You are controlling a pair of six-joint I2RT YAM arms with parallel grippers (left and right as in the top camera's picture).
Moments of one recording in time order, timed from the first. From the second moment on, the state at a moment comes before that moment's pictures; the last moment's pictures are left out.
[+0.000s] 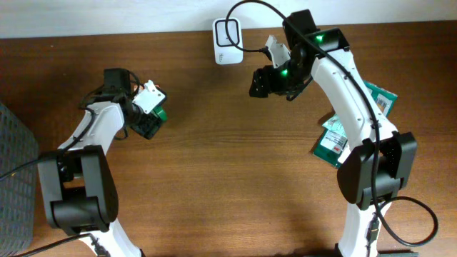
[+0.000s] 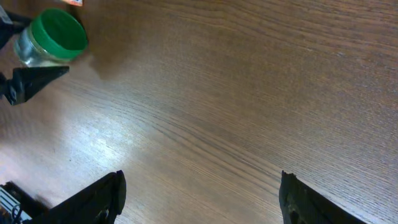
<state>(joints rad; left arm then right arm) 0.06 1.96 1.31 -0.60 0.15 0.74 0.23 2.08 2.01 -1.23 -0.42 0.04</state>
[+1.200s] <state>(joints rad) 0.19 1.97 1.70 -0.92 0.31 0.02 0.44 2.21 2.00 -1.09 -0.42 0.34</state>
